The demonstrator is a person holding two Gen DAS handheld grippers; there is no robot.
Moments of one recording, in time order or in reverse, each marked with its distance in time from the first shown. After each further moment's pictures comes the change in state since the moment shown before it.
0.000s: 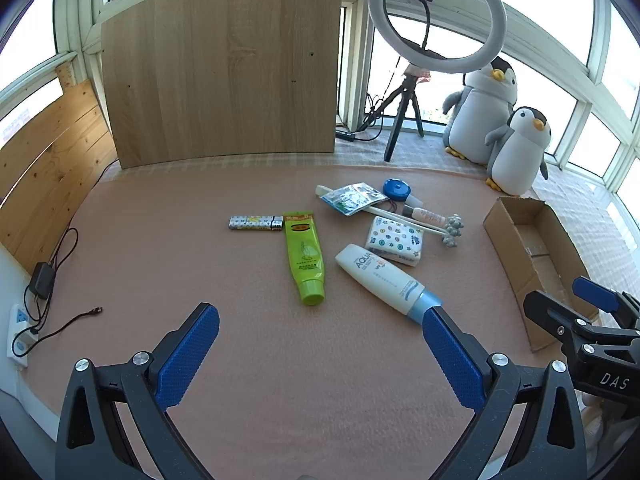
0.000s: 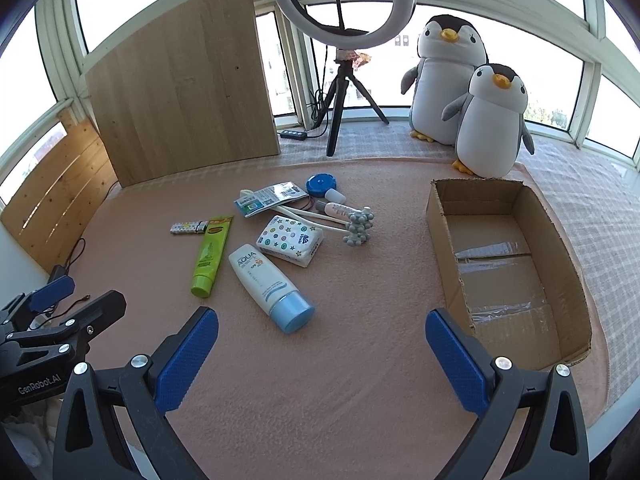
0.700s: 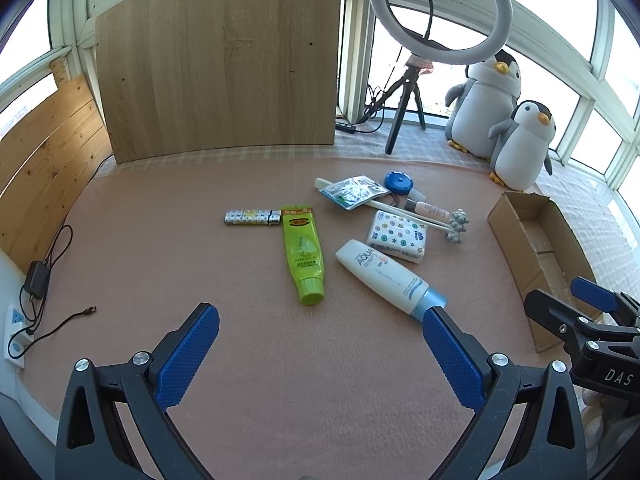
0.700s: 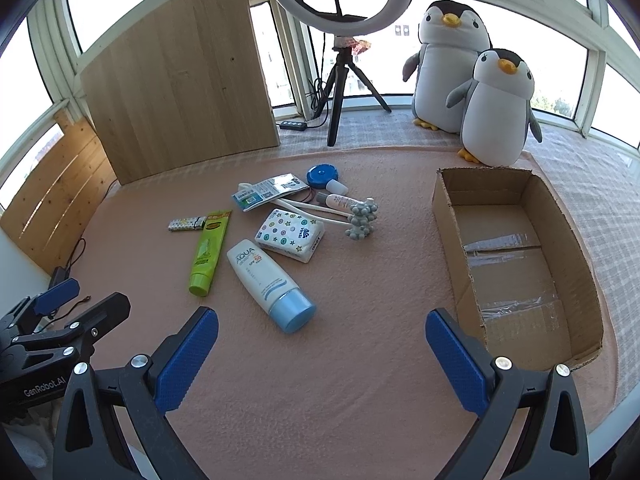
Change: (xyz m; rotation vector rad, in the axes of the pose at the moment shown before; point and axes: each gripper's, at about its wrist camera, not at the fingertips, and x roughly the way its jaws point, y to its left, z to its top) left arm 0.019 0.002 0.001 0.001 0.026 -0.004; right arm 0.015 -0.003 0.003 0.020 0.039 0.022
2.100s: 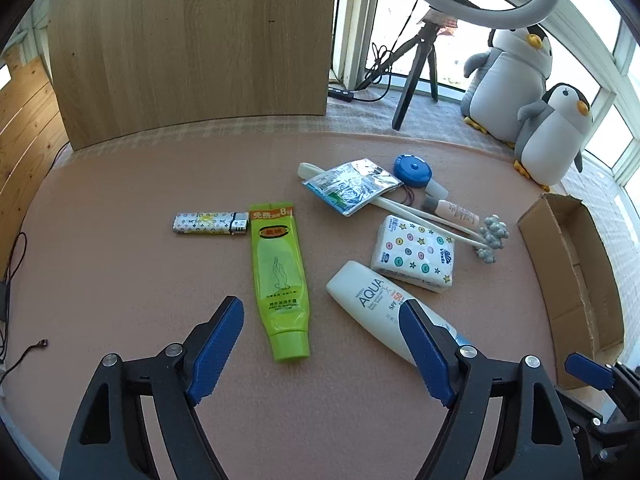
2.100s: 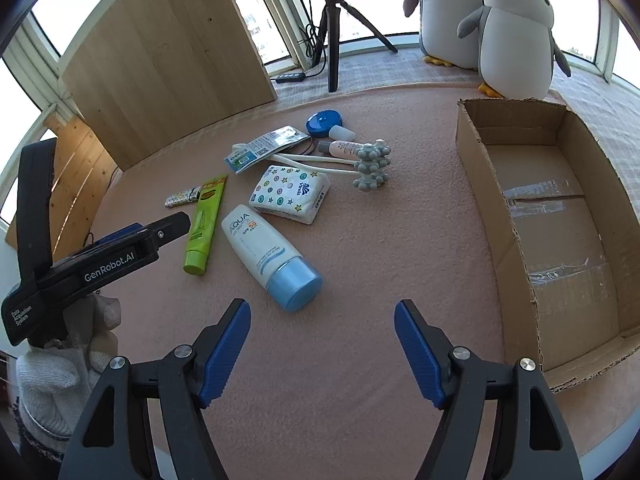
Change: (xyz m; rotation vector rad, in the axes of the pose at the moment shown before) left arm 0.126 -0.007 0.050 -0.004 0.135 -0.041; right arm 0.051 -0.021 -0.008 0.087 0.164 0.098
